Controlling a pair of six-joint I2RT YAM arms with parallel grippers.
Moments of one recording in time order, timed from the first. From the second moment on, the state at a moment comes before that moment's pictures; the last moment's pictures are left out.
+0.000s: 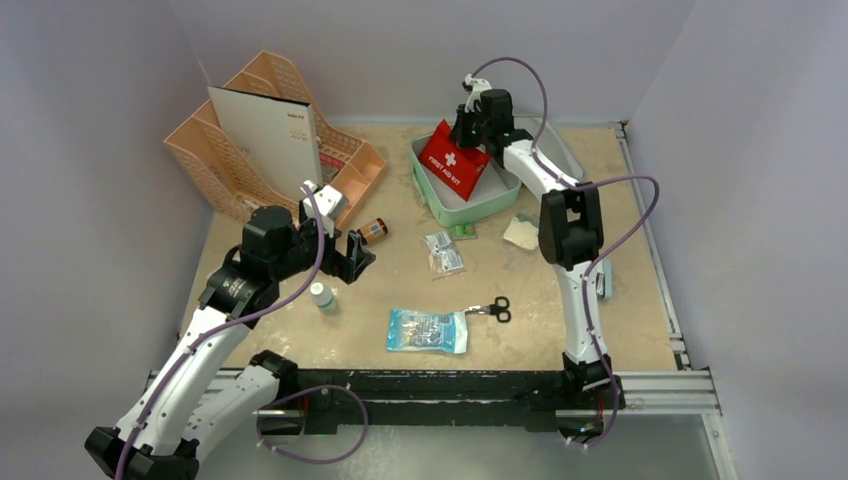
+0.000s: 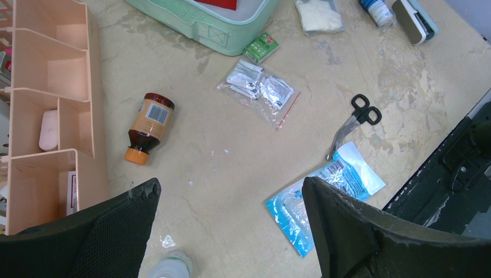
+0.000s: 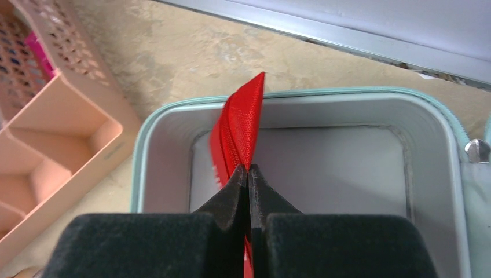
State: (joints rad) left arm -0.41 0.79 0.87 -0.51 0.31 -0.04; right arm 0.31 2.35 2.05 -0.18 -0.28 0.19
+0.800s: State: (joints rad) left arm -0.41 0.78 0.87 -0.51 0.31 -0.04; right arm 0.29 2.34 1.94 -0.07 0.01 0.19
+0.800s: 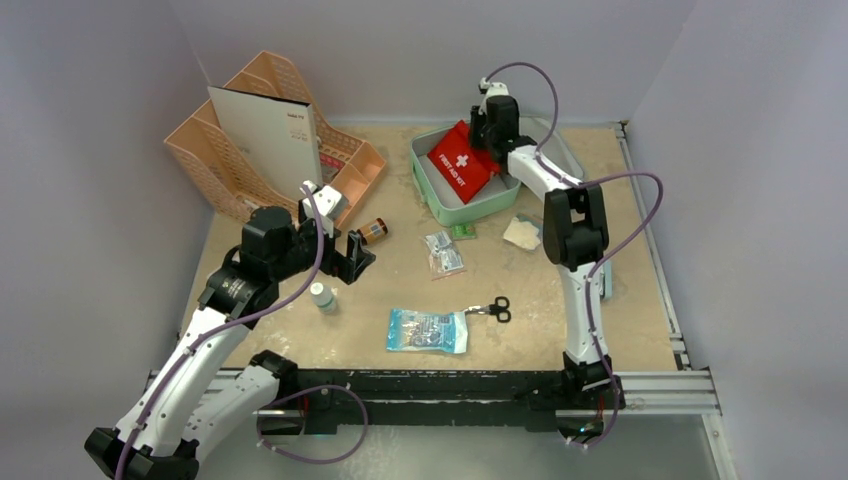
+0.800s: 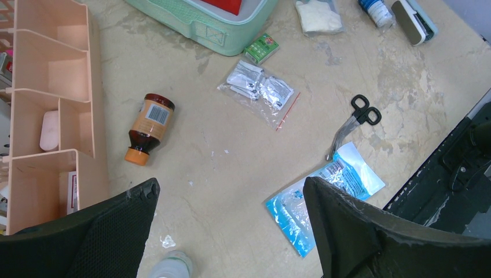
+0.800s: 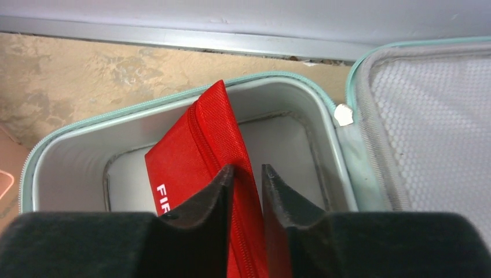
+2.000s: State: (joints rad) left arm -0.41 0.76 0.87 -0.51 0.27 -0.04; right arm 0.43 2.28 1.77 -0.14 -0.19 0.01
